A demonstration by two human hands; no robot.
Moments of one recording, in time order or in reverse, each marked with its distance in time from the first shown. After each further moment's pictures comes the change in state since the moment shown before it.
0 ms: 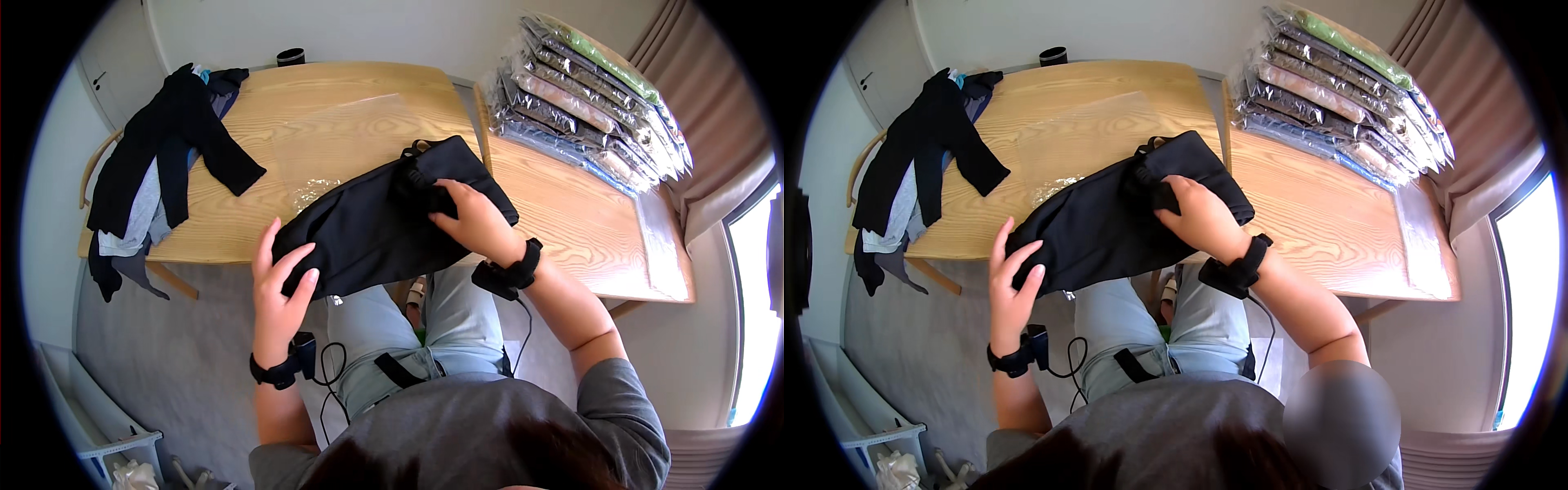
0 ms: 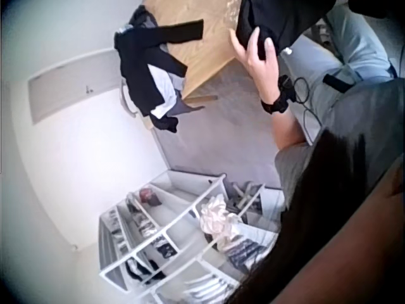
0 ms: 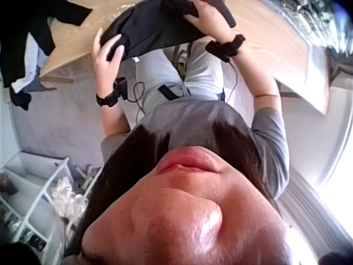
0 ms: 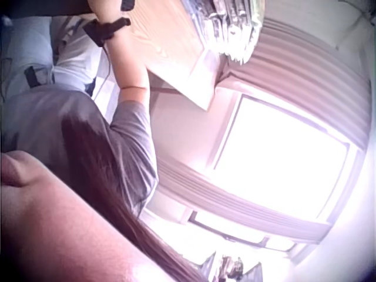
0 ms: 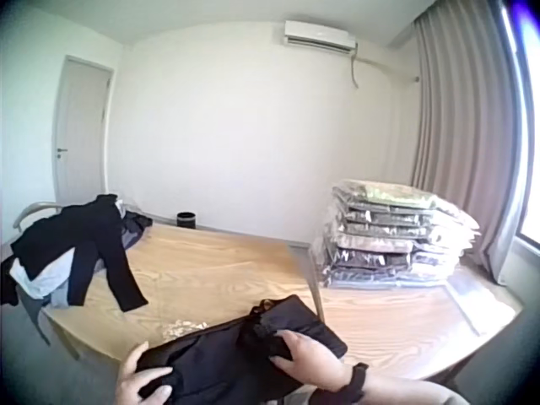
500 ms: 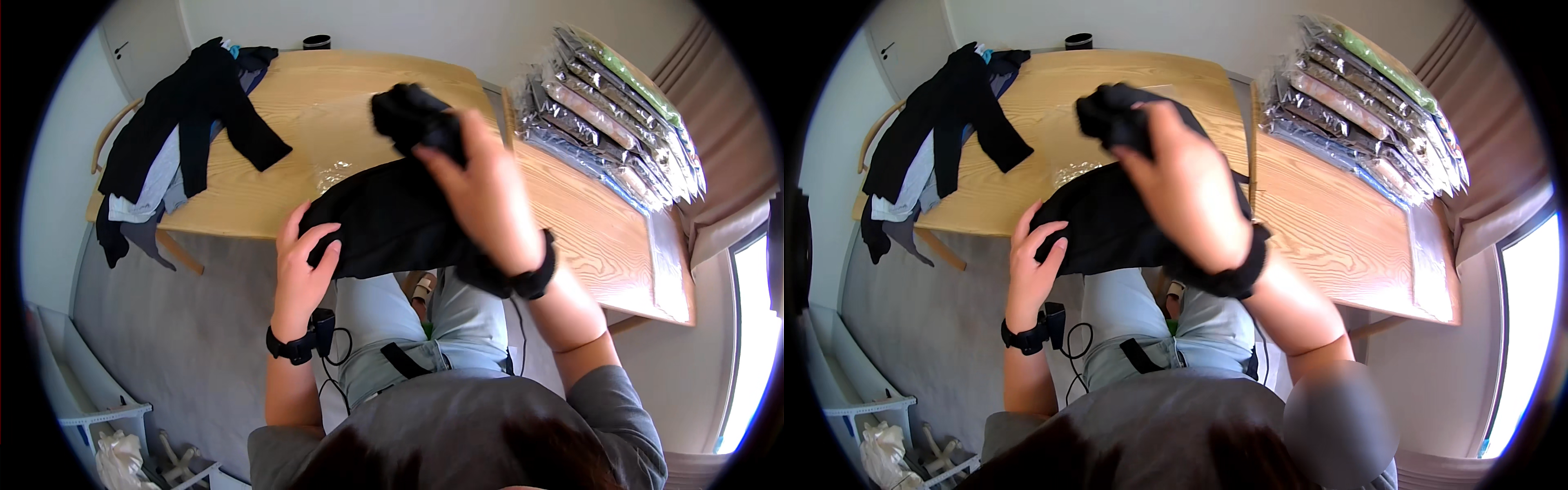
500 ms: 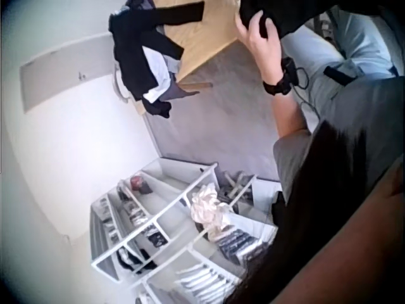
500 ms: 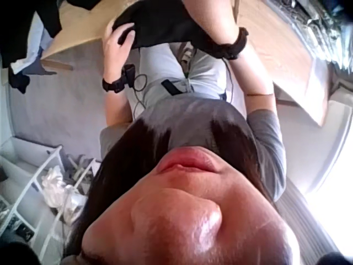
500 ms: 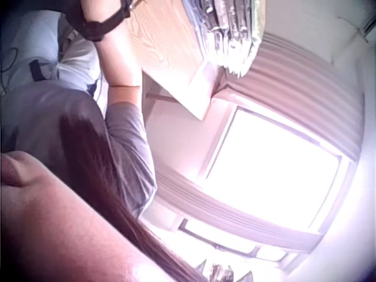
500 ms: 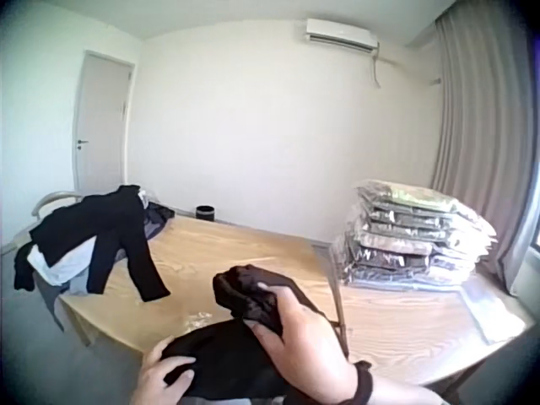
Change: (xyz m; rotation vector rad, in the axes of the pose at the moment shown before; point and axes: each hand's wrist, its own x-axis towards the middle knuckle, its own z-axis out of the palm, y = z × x) left_hand 0.000 -0.010 0.014 -0.008 0.056 -0.116; right_hand 0.055 -0.115 -0.034 0.122 0.340 -0.025
